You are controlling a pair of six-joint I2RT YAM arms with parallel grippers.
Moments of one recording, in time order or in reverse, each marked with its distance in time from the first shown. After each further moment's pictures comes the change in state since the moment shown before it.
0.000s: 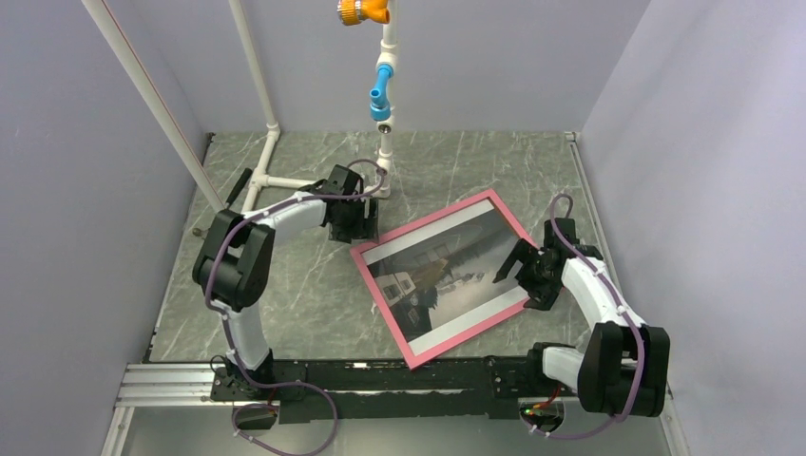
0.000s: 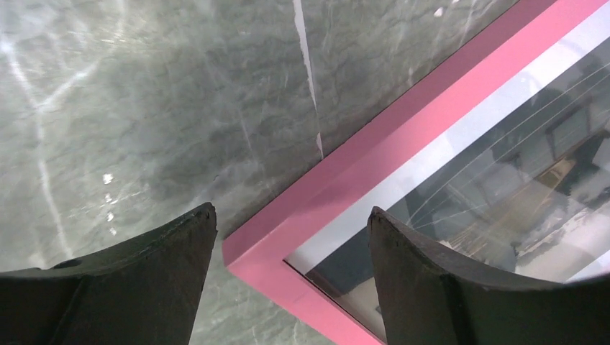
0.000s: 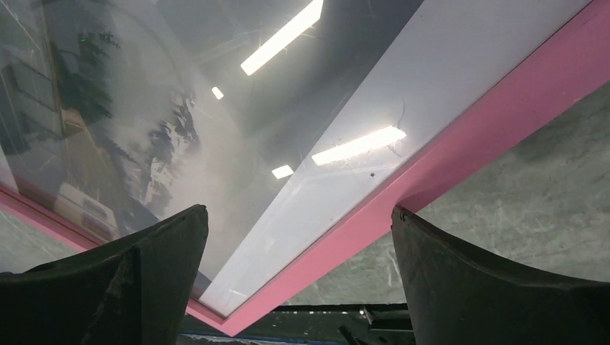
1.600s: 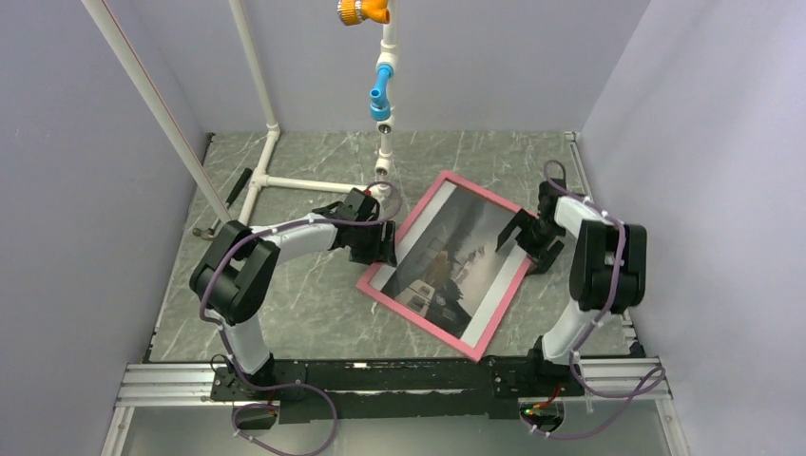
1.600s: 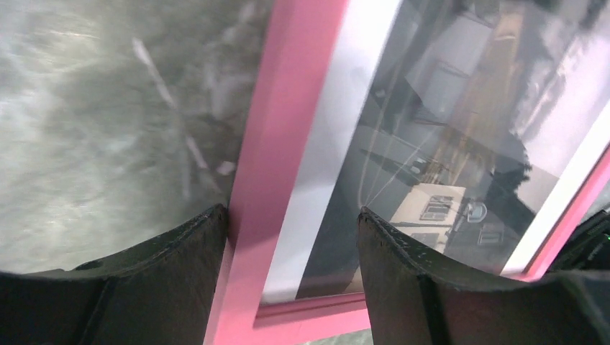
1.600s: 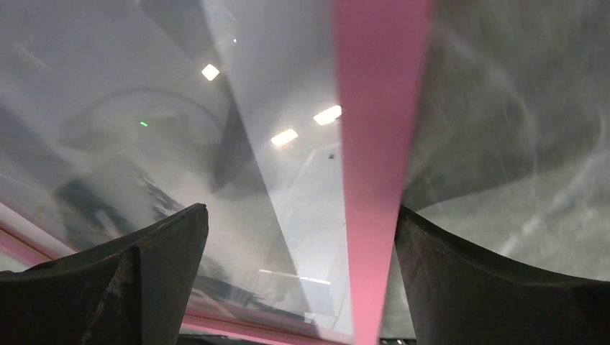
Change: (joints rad) left arm -0.134 -0.048 -0.167 0.137 0.118 -0.064; right arm -0.027 0.537 0.364 0.001 0.025 0.036
